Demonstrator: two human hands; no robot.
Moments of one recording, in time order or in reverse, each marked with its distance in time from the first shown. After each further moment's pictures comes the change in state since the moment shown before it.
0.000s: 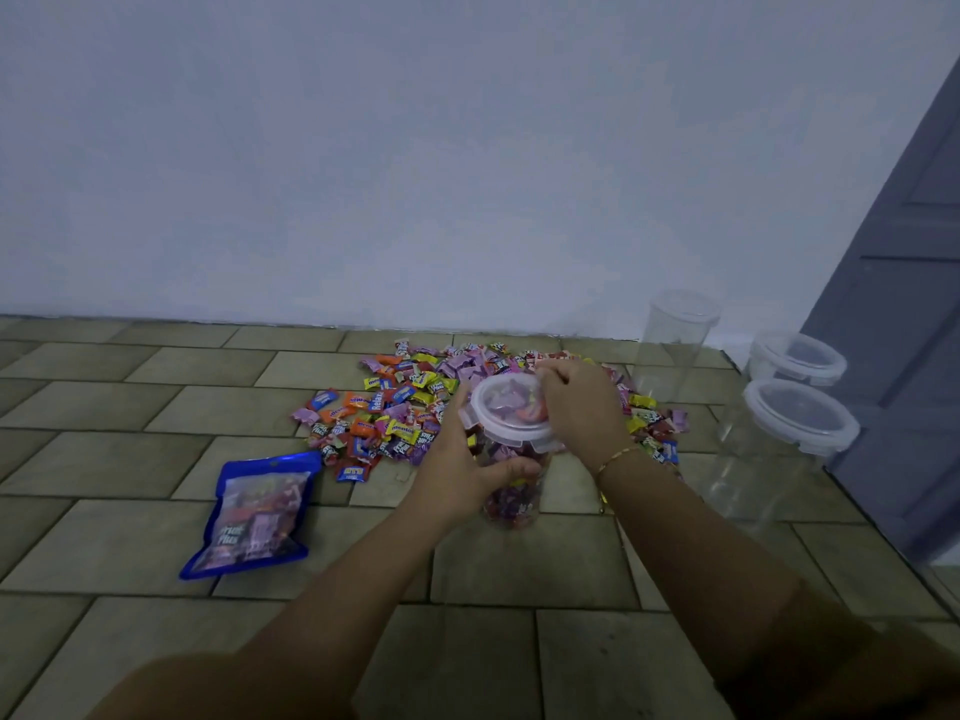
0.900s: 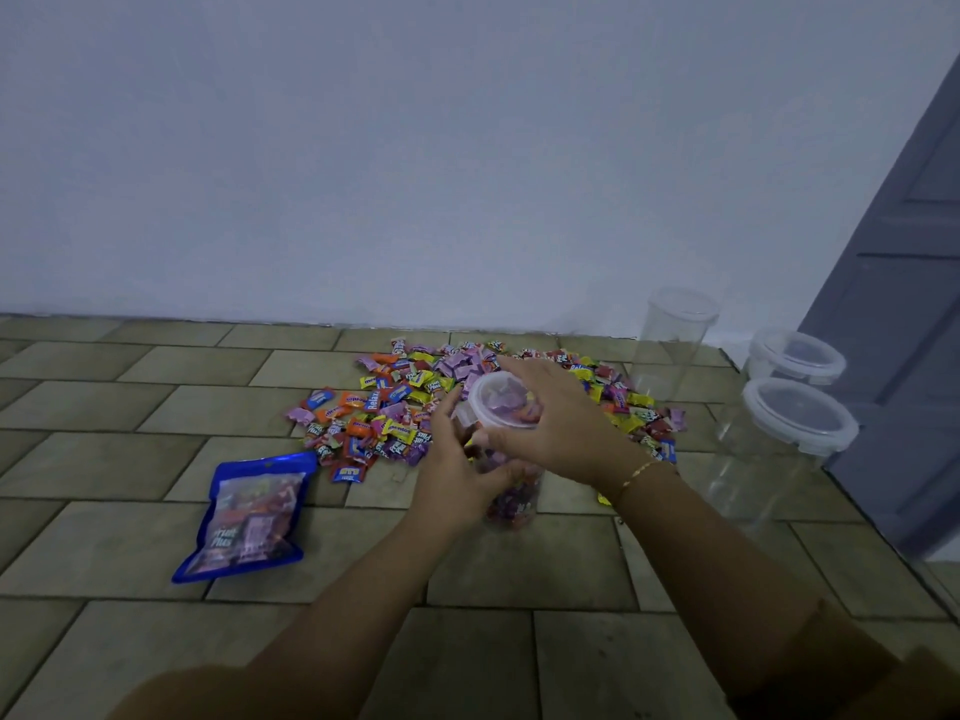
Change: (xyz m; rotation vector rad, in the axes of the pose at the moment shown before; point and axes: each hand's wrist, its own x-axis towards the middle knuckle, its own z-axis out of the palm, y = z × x) left_hand -0.005 -0.012 0.007 -0.072 0.105 0.047; right_hand -0.013 0.006 -0.007 -0.109 -0.352 -0.292
